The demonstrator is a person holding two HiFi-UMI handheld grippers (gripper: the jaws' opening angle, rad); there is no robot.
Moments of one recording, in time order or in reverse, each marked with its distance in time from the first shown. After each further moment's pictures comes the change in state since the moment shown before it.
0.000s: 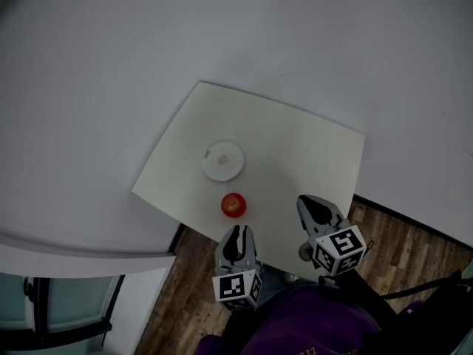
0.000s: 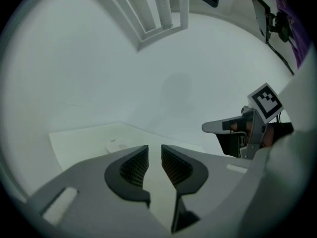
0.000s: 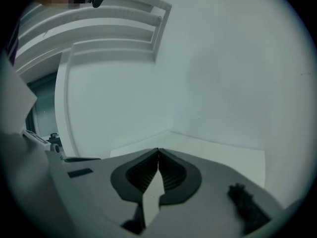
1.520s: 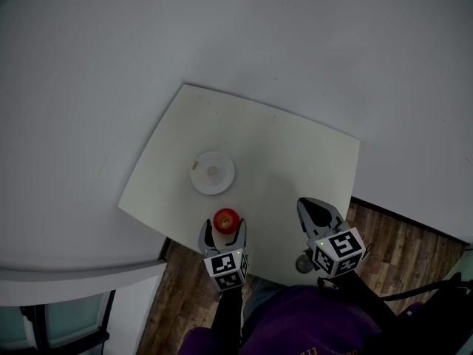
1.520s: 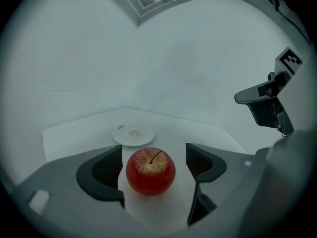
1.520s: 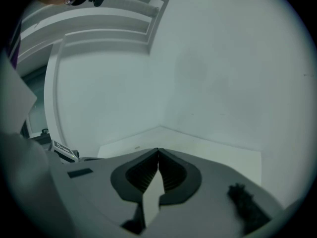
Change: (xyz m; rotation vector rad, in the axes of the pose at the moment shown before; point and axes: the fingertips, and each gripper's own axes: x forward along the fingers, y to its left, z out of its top) left arm 0.096 0.066 -0.055 0.074 0.200 0.061; right arm 0.034 -0.037 -0.006 -0.010 0.064 -0.067
